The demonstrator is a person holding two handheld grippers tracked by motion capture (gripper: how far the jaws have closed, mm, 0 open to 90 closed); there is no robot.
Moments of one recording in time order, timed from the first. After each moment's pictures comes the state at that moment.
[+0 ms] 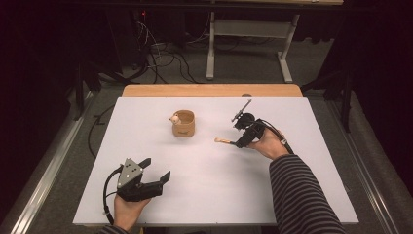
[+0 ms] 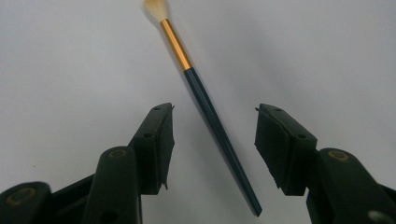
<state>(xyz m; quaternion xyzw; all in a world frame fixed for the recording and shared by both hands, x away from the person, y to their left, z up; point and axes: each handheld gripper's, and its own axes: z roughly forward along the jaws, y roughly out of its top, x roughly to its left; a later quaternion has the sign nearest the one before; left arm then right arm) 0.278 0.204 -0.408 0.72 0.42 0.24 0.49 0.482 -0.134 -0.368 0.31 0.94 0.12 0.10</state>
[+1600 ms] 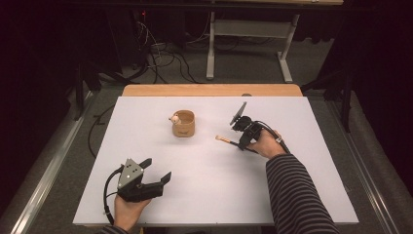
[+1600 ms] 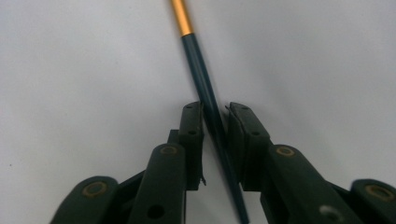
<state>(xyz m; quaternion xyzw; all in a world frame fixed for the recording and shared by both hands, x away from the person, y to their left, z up) 0.277 0.203 -0.408 0.72 0.42 0.24 0.49 0.495 -0.130 -0.390 0.34 0.94 0.06 0.05</state>
